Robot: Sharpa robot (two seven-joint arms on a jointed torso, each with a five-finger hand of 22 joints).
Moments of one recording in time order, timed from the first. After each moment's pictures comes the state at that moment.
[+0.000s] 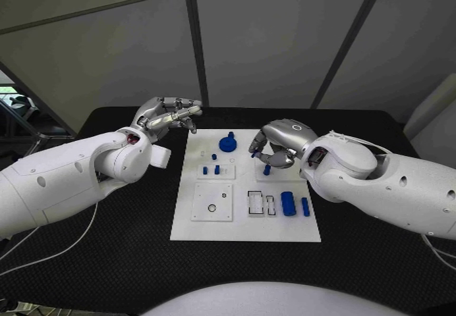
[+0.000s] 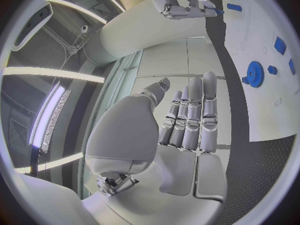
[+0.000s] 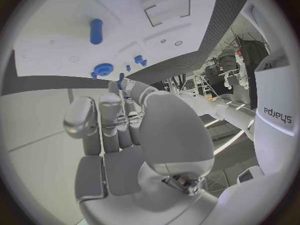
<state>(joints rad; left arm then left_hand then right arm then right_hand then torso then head) 1.08 -0.86 0.12 1.41 -0.18 -0.19 0.37 1.34 -0.12 0.37 0.01 0.14 0.94 0.20 0.12 0.07 0.90 0.14 0.41 0.14 1.05 0.06 0.91 0.49 0.20 1.05 0.15 0.56 0.85 1.11 -0.76 0.06 1.66 -1.74 -0.29 -0.19 1.40 -0.08 0.52 -0.05 0.19 1.14 0.13 0.10 0.12 1.25 0.07 0.10 0.10 1.47 -0.02 0.97 0.91 0.11 1.37 0.07 1.29 1.07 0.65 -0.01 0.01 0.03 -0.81</state>
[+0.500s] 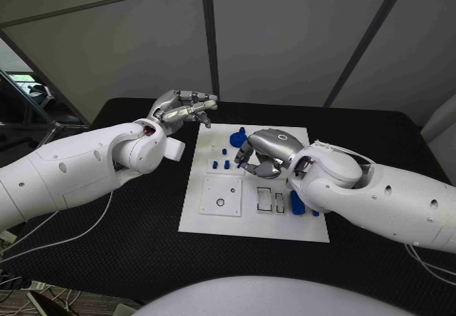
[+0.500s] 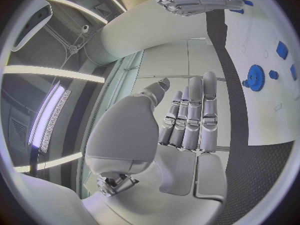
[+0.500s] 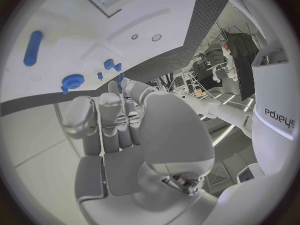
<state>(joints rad) 1.08 -0.85 0.12 1.41 -0.18 -0.19 0.36 1.34 -0.12 0.37 0.01 0.14 0.94 0.21 0.12 0.07 0.90 0.14 0.41 0.14 1.04 0.06 0.91 0.49 0.20 1.05 0.15 0.56 0.85 1.07 -0.65 0.04 1.63 -1.70 -0.28 -0.16 1.40 -0.08 0.52 -0.05 0.19 1.15 0.13 0.10 0.12 1.25 0.07 0.10 0.10 1.47 -0.02 0.97 0.91 0.11 1.37 0.07 1.29 1.07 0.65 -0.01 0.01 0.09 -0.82</state>
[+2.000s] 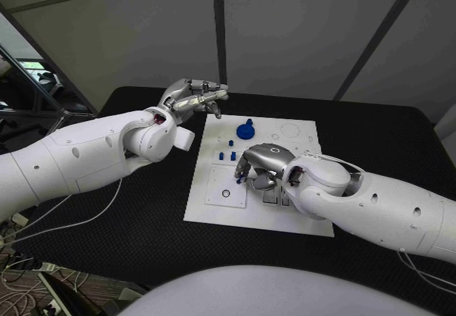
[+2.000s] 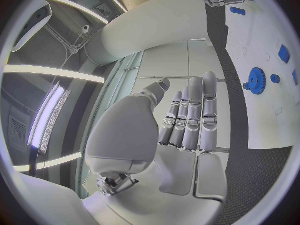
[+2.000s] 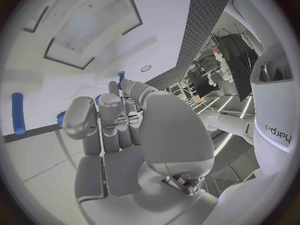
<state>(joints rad) 1.08 -0.84 0.12 1.41 -0.18 -0.19 0.36 1.34 -0.12 0.37 0.01 0.14 0.93 0.20 0.12 0.07 0.89 0.14 0.42 0.14 1.04 0.06 0.91 0.49 0.20 1.05 0.15 0.56 0.85 1.02 -0.59 0.01 1.58 -1.72 -0.18 -0.17 1.40 -0.08 0.52 -0.05 0.20 1.14 0.13 0.09 0.12 1.25 0.07 0.09 0.10 1.47 -0.02 0.97 0.91 0.11 1.37 0.07 1.29 1.07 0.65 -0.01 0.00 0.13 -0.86</state>
